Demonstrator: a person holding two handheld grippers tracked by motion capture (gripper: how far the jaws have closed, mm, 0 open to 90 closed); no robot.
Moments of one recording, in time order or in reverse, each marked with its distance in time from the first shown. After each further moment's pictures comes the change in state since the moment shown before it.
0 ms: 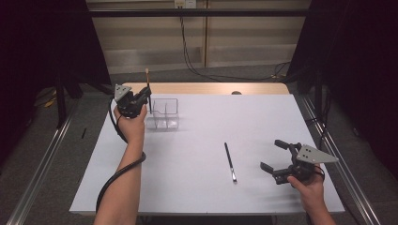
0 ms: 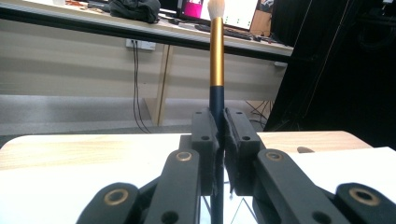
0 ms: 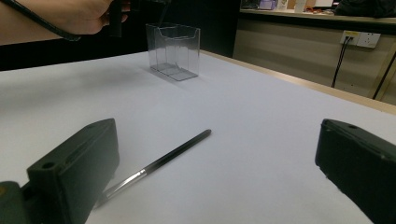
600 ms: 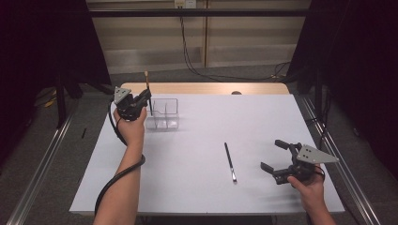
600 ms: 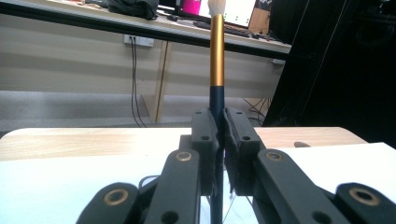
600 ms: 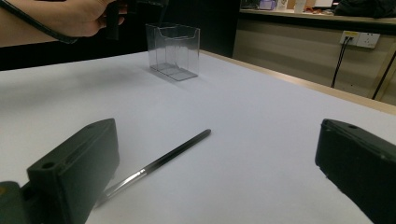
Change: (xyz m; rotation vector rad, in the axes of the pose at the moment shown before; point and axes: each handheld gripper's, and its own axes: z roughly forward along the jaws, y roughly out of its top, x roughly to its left) left arm -0.001 -0.005 -0.006 0.011 -0.005 -0.003; right arm 0.000 0.000 -0.001 0.000 -0.003 0.000
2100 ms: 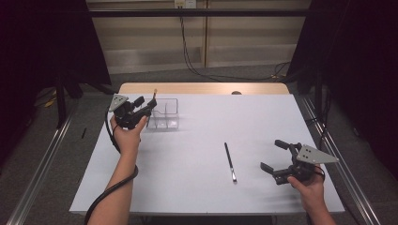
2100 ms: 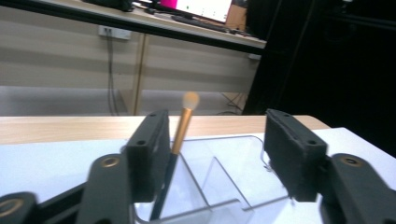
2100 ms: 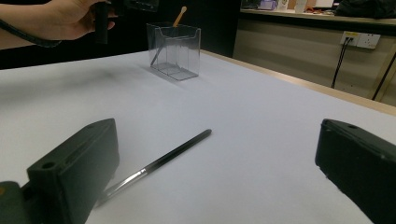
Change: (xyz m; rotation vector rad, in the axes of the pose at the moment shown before) left arm 0.001 -0.013 -0.022 0.008 -0.125 -0.013; right arm 0.001 0.000 0.000 0.000 0.002 -0.007
